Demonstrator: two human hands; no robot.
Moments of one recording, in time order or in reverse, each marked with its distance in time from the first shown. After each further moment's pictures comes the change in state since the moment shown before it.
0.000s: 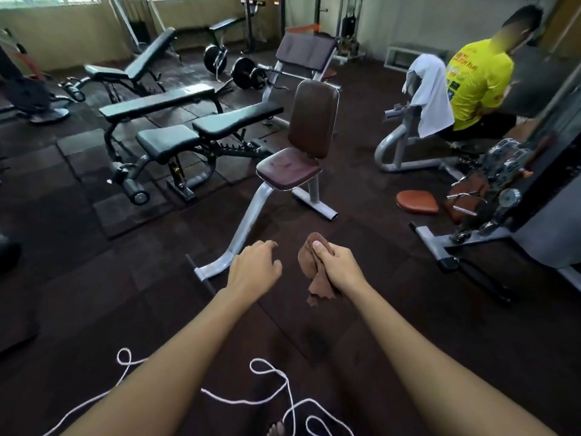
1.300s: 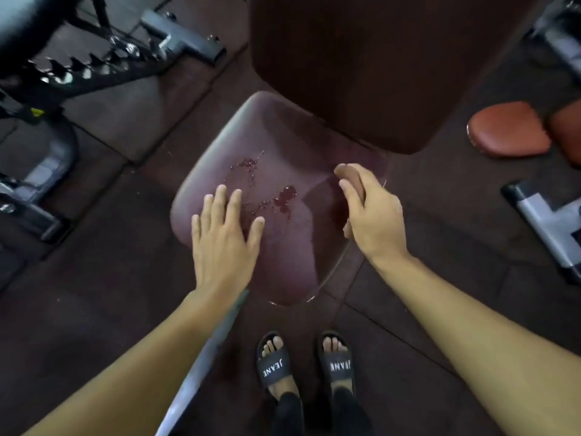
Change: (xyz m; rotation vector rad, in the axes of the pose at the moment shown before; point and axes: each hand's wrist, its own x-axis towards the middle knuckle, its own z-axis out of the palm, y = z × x) left_hand 1.019 -0.232 0.349 0.011 -0.067 0.040; right_hand 1.032 0.116 0.113 -0.295 0.357 0.071
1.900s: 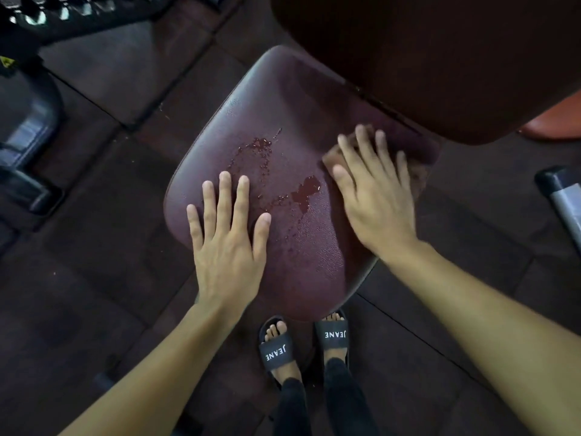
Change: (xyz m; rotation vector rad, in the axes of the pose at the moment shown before) left_hand 0.014 -0.026 0.044 0.086 0.032 -0.001; right_hand 0.054 0.026 0.062 -0.601 -0.126 -0.223
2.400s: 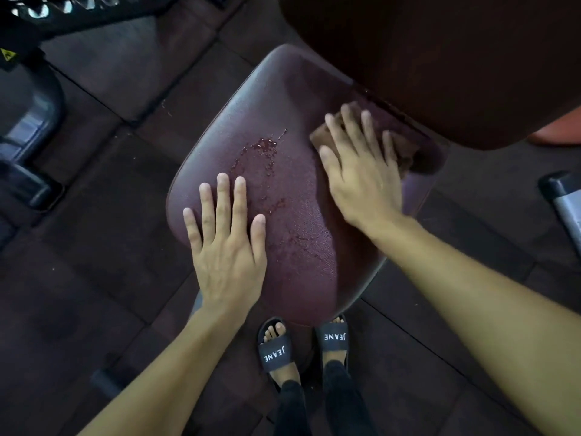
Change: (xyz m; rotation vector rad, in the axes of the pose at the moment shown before) left_hand -0.002 0.000 0.006 0.020 0.061 -0.048; right_hand 0.034 -0.022 0.003 -0.047 0.011 -0.038
